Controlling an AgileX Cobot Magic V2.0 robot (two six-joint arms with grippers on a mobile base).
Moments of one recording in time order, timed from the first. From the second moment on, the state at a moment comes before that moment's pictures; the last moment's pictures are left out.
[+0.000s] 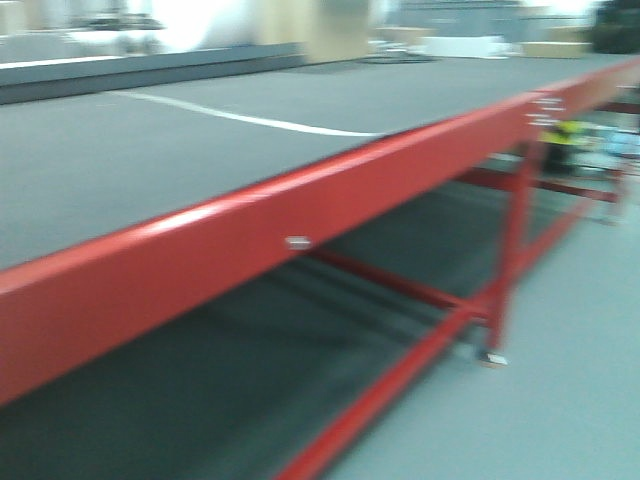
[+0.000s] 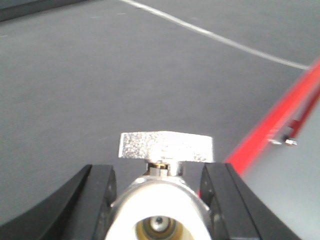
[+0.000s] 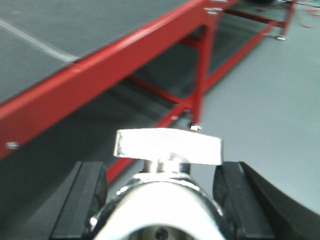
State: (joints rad) left arm 0.00 0.57 -0.73 -0.05 0.59 0.05; right arm -0.01 0.77 -0.74 0.22 0.43 -0.13
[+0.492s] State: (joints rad) left arm 0.00 0.57 -0.73 -0.05 0.59 0.05; right arm -0.01 0.77 -0.74 0.22 0.43 -0.12
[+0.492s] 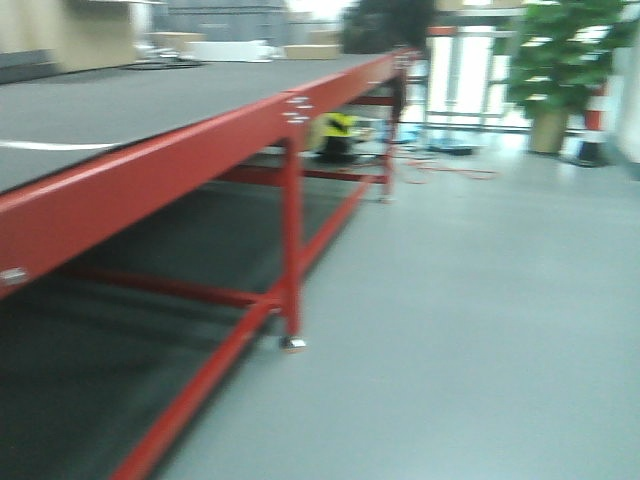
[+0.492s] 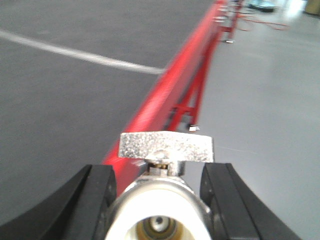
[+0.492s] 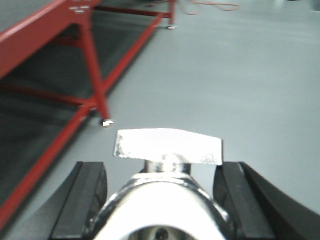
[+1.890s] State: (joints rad) left arm 0.00 0.57 -0.73 -0.05 0.59 0.05; right arm -0.01 0.77 -0.74 0.22 0.43 -0.13
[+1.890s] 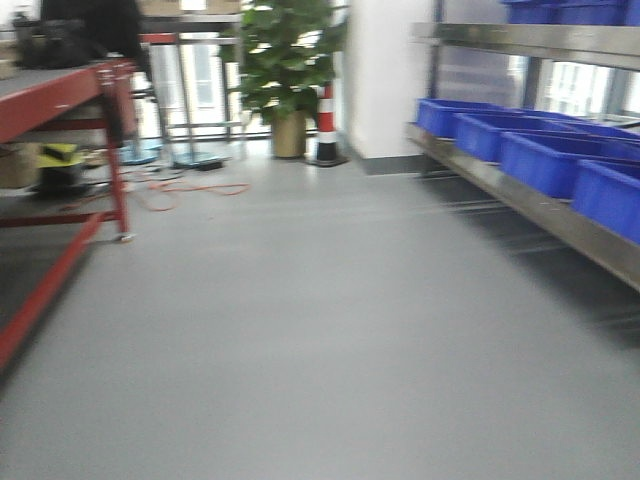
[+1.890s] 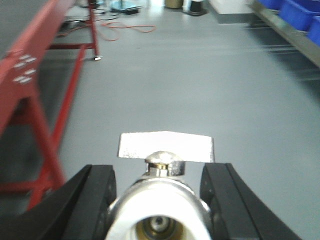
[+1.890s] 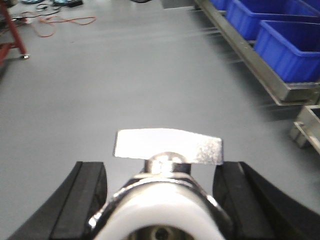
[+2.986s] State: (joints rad) left arm 0.00 0.57 -0.73 -0.05 0.59 0.05; right arm -0.01 0.77 -0.74 0.22 0.43 -0.12
